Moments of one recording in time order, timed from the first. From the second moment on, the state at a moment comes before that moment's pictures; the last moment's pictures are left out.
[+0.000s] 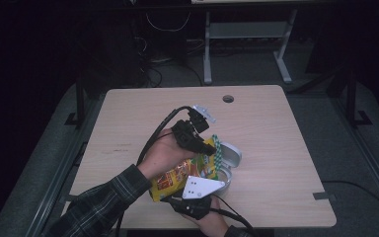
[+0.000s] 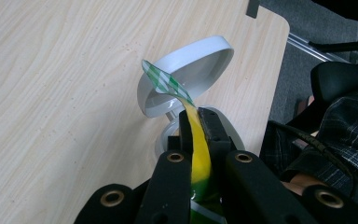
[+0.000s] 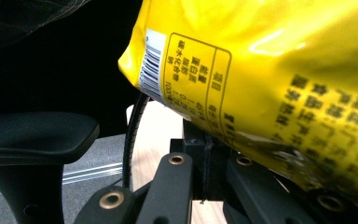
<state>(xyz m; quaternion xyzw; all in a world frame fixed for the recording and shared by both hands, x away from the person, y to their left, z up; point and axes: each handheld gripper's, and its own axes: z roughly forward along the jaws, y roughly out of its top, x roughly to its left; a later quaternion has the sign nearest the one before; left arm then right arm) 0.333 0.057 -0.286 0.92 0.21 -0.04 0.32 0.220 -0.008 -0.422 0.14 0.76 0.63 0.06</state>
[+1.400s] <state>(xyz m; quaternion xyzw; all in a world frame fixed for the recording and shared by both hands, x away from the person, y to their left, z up) 0.334 0.053 -0.287 0.93 0.21 -0.04 0.31 0.219 -0.008 -0.422 0.13 0.76 0.63 0.06</state>
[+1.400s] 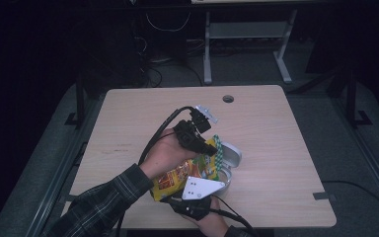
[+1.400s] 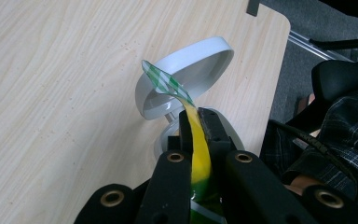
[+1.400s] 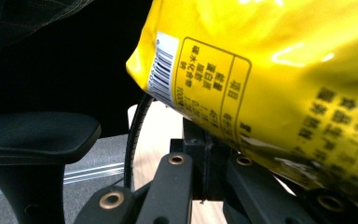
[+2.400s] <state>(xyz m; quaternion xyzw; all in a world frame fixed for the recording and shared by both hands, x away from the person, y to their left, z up) 0.334 0.046 -0.285 0.93 0.21 -0.04 0.29 0.218 -0.009 -0.420 0.13 0.76 0.64 0.05</state>
